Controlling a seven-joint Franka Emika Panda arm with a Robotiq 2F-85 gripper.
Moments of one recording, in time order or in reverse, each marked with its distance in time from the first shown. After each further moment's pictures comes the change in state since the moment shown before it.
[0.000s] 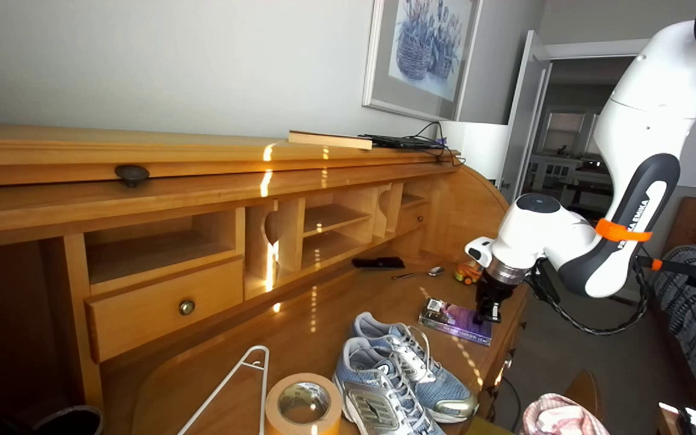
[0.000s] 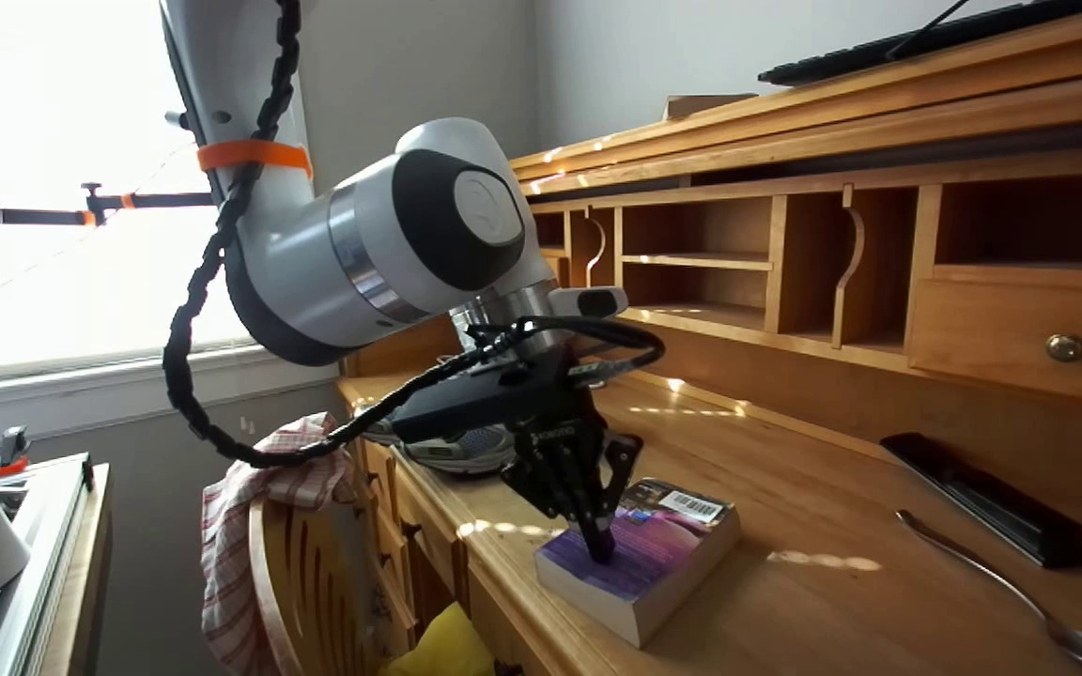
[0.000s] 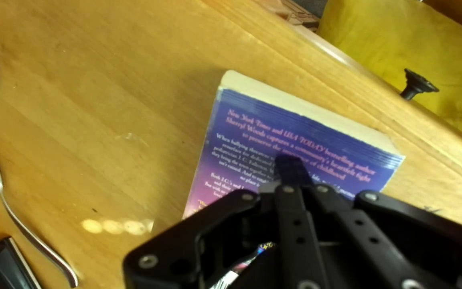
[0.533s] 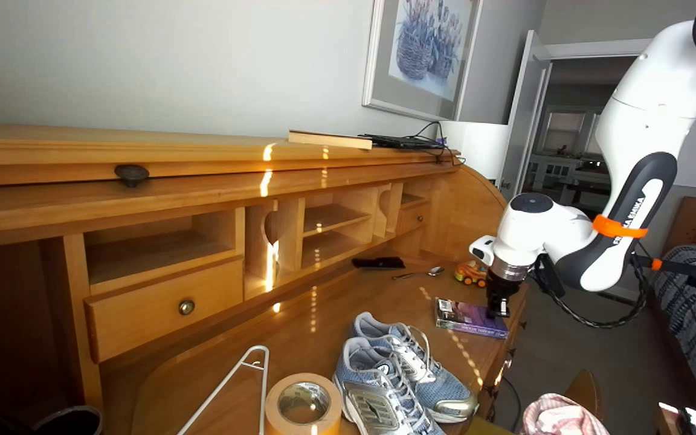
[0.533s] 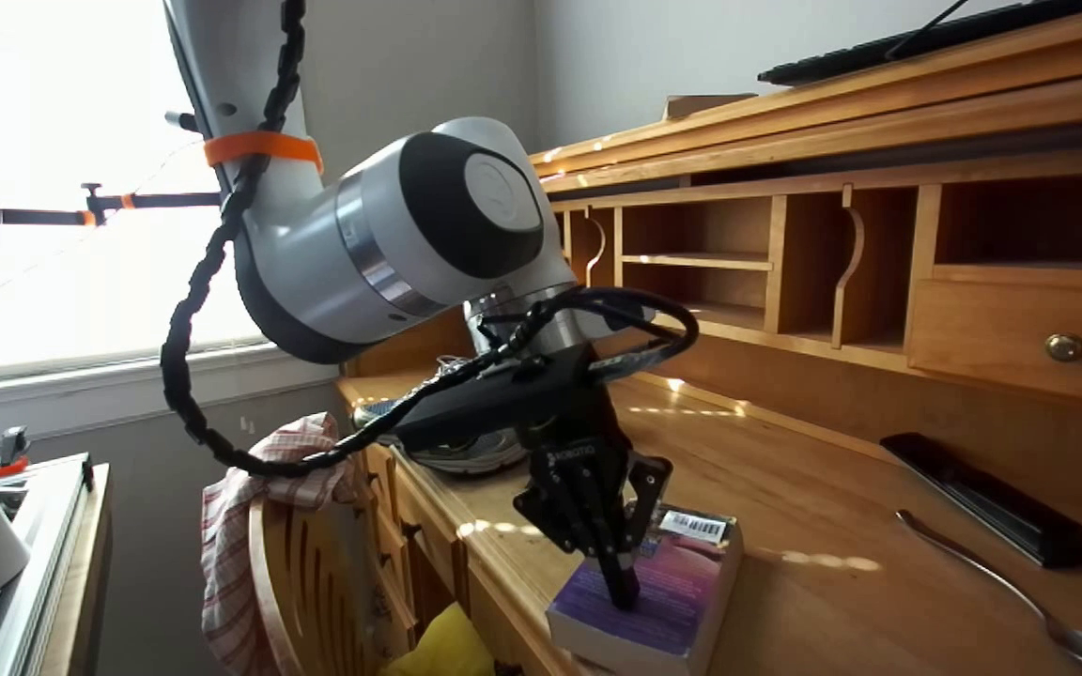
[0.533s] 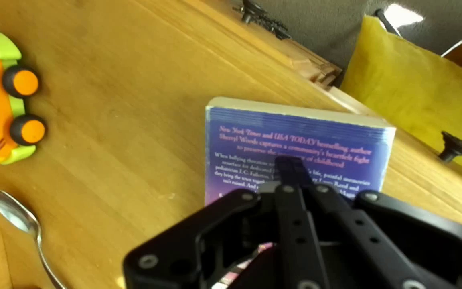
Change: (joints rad) arm -0.019 0.004 -0.011 0.036 0.011 -0.131 -0.029
